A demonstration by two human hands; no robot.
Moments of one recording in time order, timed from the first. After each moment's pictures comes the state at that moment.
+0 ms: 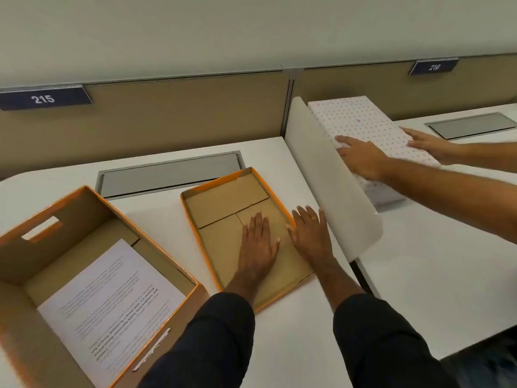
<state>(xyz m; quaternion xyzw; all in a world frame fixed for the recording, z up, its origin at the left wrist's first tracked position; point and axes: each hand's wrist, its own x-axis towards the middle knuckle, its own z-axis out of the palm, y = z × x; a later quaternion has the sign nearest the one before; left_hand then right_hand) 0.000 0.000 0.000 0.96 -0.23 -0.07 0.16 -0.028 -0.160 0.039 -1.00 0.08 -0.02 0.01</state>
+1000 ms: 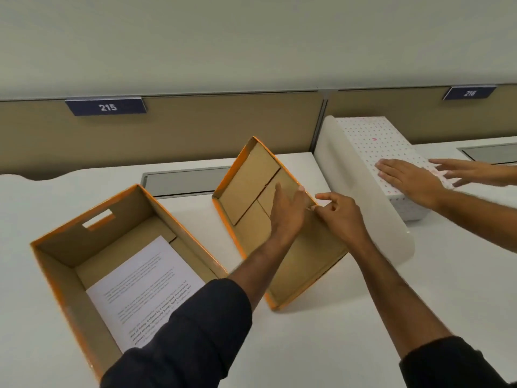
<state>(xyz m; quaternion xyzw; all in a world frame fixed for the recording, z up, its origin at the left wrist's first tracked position) 0.029 0.004 0.162 0.76 0.03 -0.12 0.63 -0.014 -0.124 0.169 -0.88 0.18 -0.10 0.43</state>
